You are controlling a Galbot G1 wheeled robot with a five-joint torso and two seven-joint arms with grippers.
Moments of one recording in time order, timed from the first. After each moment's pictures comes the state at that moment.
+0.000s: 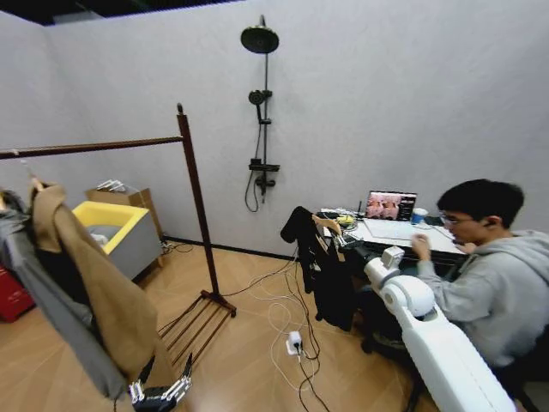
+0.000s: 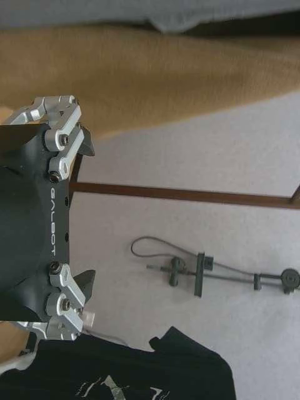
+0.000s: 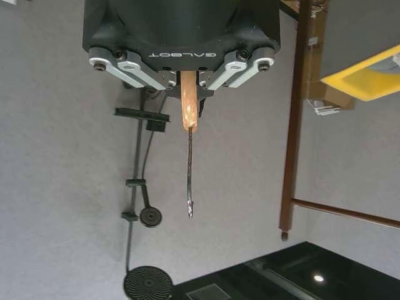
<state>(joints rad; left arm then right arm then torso) 1.86 -1.52 -0.65 -2.22 -0.22 -0.12 0.14 -0.77 0.97 0.56 1.84 0.56 -0.30 -0.18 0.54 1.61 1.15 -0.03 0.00</state>
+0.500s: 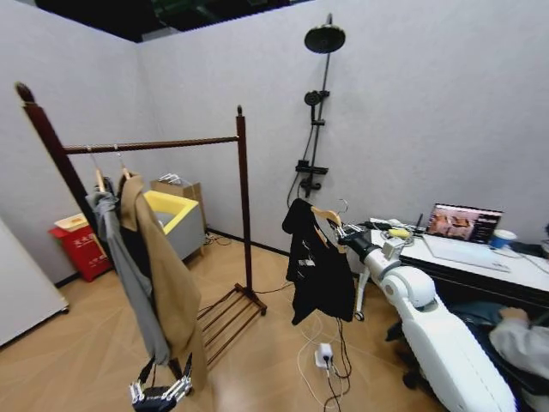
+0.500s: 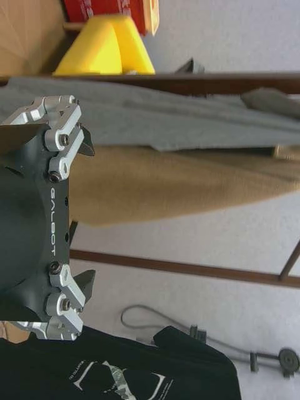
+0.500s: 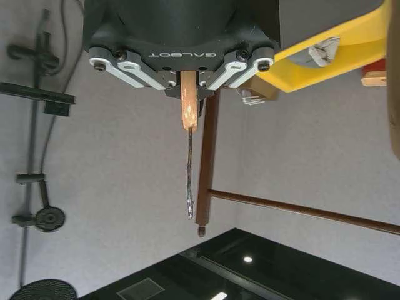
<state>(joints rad) 1.86 -1.52 -0.65 -2.22 -0.22 -0.12 0.14 -0.75 0.96 0.55 1.84 0.57 -0.31 -0.19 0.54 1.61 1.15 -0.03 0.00</state>
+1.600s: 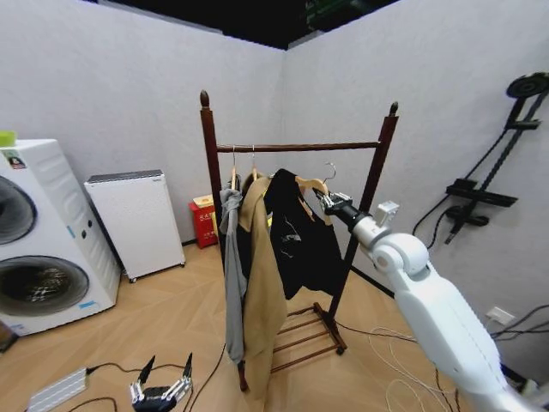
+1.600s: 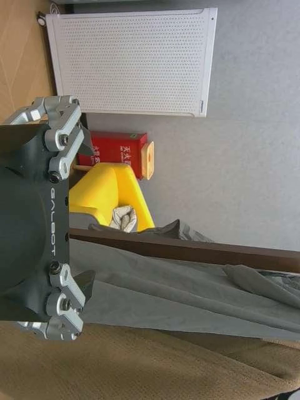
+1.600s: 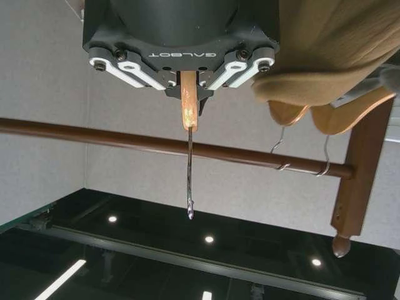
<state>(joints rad) 1.86 -1.52 -0.65 -2.22 -0.22 -0.12 0.14 -0.34 0.92 0.31 1.83 0.70 -0.44 -0.02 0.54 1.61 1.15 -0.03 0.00</state>
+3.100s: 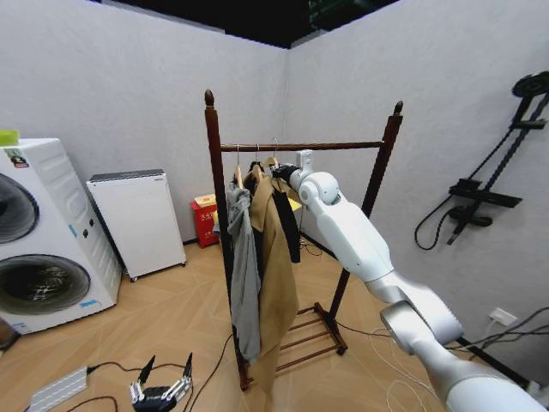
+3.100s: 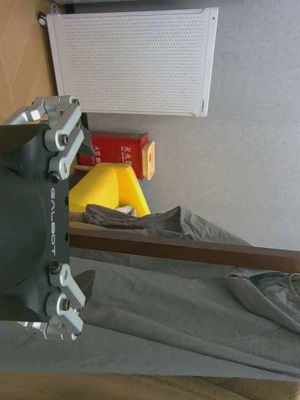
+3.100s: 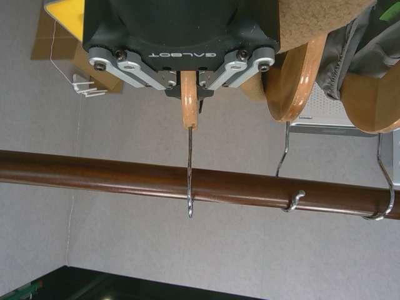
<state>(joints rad) 1.86 -1.52 -0.65 -2.22 -0.22 -0.12 0.14 0.16 1.24 -0.05 1.32 0.73 -0.64 0.17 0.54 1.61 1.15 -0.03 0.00</state>
